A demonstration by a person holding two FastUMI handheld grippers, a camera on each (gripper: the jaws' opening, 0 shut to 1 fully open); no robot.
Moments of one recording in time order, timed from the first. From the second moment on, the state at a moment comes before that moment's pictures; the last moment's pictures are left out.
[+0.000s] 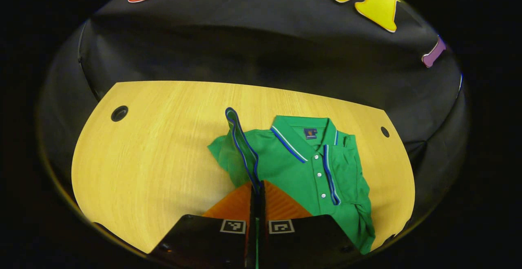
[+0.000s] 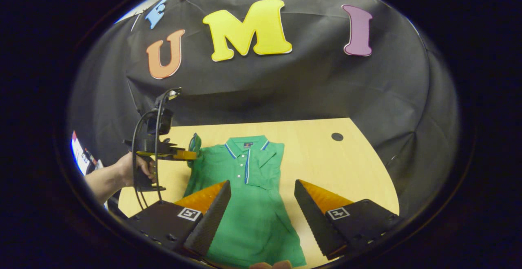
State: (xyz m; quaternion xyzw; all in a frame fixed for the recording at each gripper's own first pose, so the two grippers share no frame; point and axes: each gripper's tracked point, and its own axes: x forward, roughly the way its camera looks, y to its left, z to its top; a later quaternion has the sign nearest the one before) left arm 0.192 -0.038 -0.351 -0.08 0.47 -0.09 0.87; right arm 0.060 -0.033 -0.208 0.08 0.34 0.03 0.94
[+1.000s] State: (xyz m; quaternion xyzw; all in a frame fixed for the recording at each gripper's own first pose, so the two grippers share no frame) left arm 0.096 -0.050 -0.197 -0.09 0.32 -0.04 0.94; right arm 0.038 -0.050 -0.172 0.04 0.26 0.09 0.96
